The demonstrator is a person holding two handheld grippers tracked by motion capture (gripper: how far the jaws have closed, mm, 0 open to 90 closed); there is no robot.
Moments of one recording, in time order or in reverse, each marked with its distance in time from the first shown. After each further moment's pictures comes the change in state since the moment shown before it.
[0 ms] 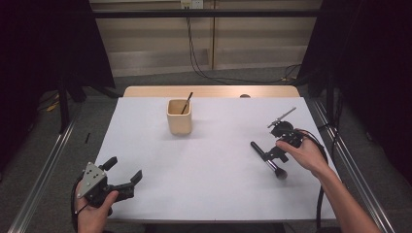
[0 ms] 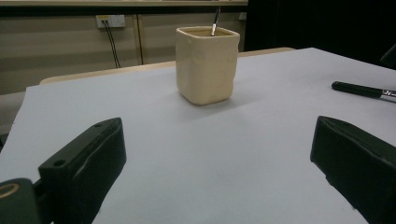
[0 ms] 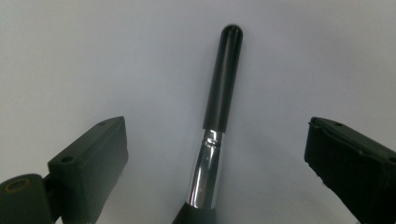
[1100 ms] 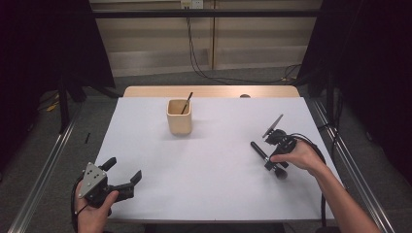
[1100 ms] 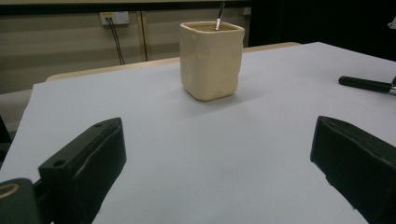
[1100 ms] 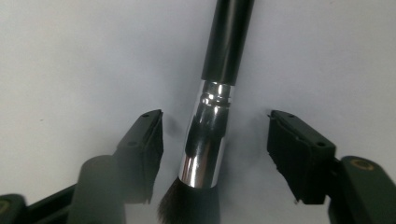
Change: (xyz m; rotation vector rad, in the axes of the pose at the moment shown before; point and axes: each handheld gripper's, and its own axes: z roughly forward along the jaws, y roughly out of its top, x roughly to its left) left arm 0.000 -0.001 0.000 0.015 0.020 0.010; right arm -0.004 -0.003 0.034 0.269 0.014 -0.004
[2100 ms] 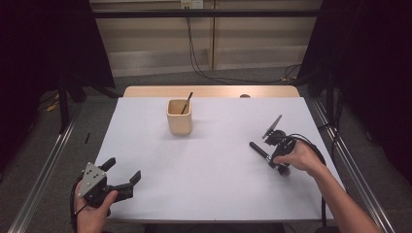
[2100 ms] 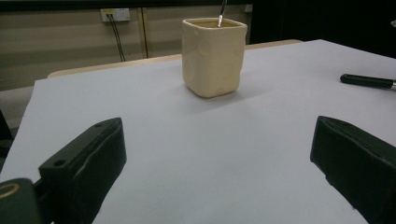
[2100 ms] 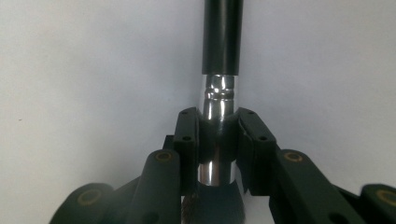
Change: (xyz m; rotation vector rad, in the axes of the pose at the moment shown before) left arm 0.002 -0.001 -0.001 0.009 -0.001 -0.005; right arm 0.002 0.001 0.001 0.029 -0.048 0.021
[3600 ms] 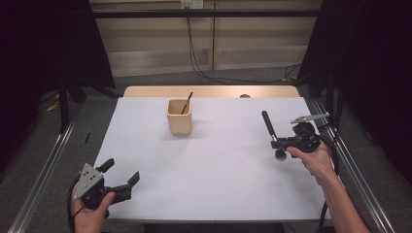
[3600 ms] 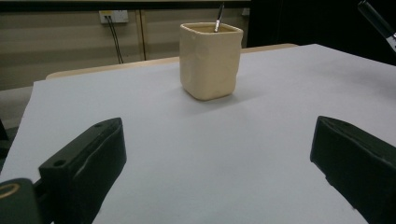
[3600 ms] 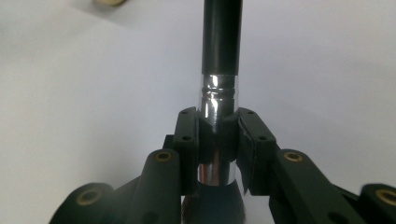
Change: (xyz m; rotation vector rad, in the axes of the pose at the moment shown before) left arm -0.001 0.003 -0.007 -0.005 -0.011 -0.007; right arm -0.022 -0.051 -0.039 -0.701 0.138 0.137
